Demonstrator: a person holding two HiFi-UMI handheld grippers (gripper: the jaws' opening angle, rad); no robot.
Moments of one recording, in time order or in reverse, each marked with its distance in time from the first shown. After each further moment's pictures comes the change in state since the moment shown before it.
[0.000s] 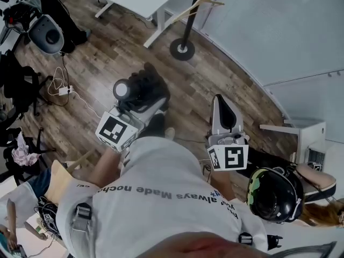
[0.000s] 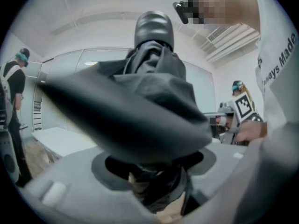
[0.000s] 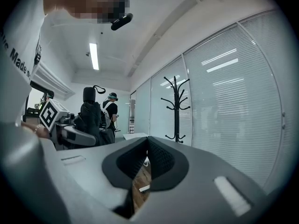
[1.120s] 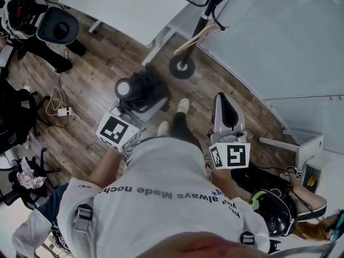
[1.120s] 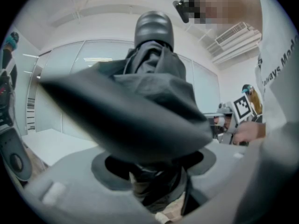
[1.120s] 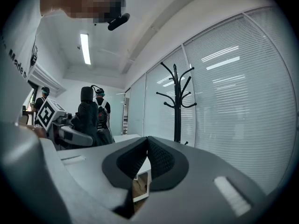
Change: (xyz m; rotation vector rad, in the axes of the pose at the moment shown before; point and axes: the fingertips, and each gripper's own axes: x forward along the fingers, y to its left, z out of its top) left arm 0.132 0.245 0.037 -0.015 -0.005 -0.039; right arm 0.270 -0.068 0.022 -0.004 0.008 -0.056
